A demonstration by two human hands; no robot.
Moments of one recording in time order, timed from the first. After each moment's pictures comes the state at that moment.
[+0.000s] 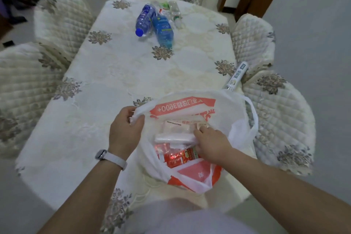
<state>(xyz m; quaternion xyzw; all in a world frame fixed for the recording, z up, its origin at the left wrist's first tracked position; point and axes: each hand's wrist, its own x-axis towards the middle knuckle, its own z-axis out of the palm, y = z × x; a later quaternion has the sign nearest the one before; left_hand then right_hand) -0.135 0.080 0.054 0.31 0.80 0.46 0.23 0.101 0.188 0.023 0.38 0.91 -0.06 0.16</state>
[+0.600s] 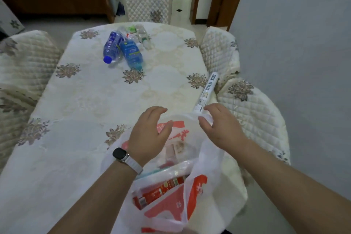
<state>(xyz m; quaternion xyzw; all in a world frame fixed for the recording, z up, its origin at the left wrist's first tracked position) -0.046 0.190 0.096 0.62 0.69 0.33 0.16 0.169 0.274 0.095 0.53 0.82 -0.13 -0.18</state>
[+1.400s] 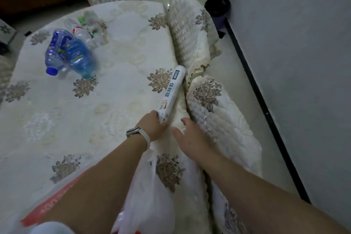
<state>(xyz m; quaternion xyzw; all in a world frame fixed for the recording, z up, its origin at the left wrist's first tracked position) 0.089 0.448 -0.030 0.51 0.80 -0.02 0.31 0.256 0.431 -0.036 0.59 0.61 -0.51 -0.12</state>
